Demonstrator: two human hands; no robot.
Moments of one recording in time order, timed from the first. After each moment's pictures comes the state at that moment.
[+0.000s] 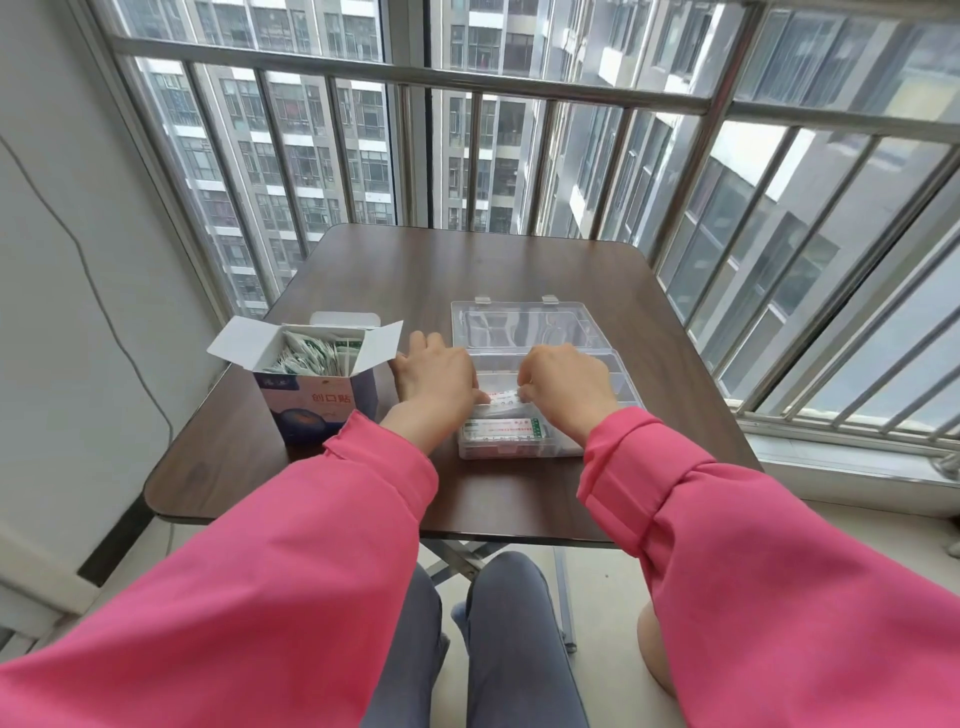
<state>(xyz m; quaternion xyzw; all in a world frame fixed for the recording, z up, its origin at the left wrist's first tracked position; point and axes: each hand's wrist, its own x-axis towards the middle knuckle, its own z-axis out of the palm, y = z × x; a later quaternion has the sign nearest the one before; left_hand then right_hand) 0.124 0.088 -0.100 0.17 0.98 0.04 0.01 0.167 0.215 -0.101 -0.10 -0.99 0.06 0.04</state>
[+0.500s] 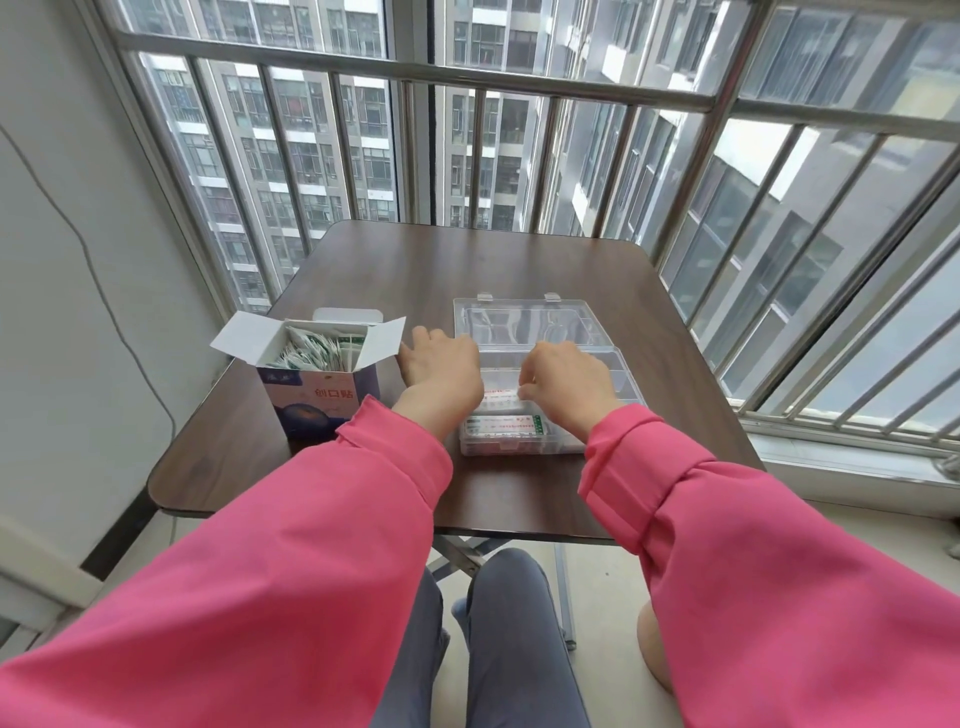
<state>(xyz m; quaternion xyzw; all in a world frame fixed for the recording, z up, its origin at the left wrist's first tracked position) 0.124 0.095 -0.094 0.15 0.99 0.01 0.02 0.166 0.215 -0.103 -0.10 -0.99 0.09 0.03</state>
